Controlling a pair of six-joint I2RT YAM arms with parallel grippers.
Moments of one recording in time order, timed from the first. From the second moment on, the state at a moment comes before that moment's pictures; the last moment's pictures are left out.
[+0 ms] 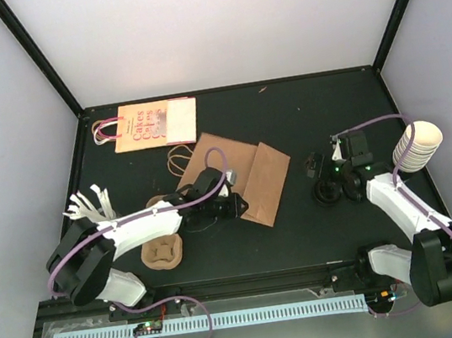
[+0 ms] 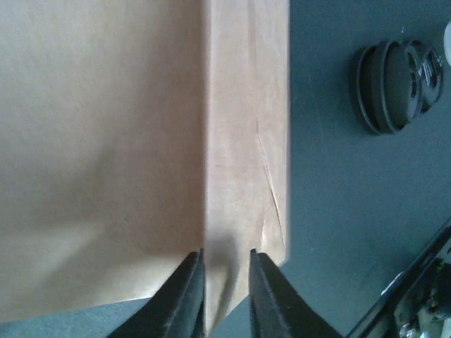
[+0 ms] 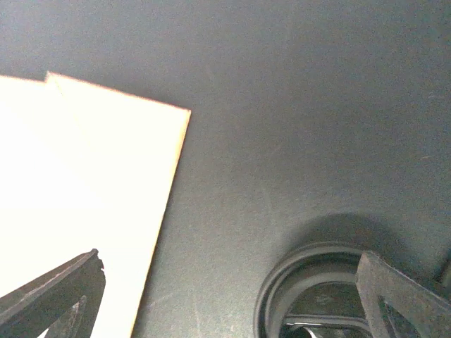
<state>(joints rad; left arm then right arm) -0.83 1.44 0.76 -0.15 0.24 -0.75 0.12 1.13 0.60 -0.33 -0.23 0.45</state>
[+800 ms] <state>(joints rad) -0.29 1.15 0.75 -0.33 0.15 -0.52 0.37 1.21 0.83 -0.54 -0.09 0.61</state>
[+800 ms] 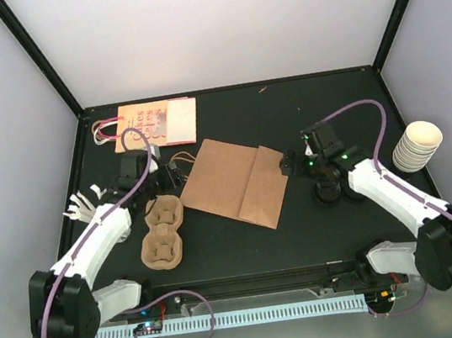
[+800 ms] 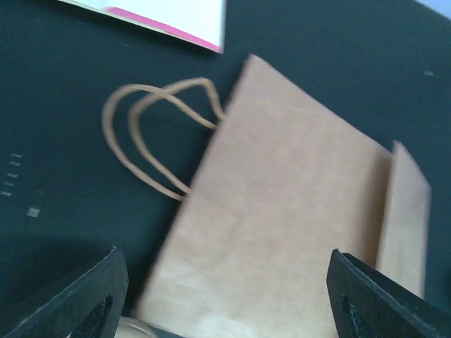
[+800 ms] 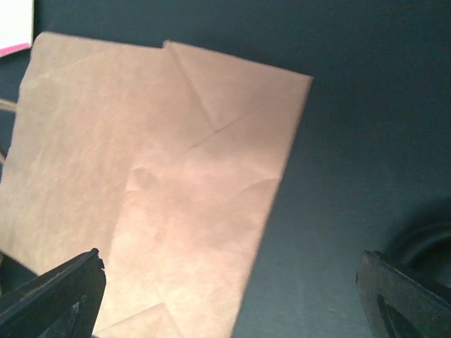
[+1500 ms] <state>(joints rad) -0.12 1.72 1.16 -0.46 0.23 -0.14 0.46 1.29 0.89 -0.58 -0.08 0.59</state>
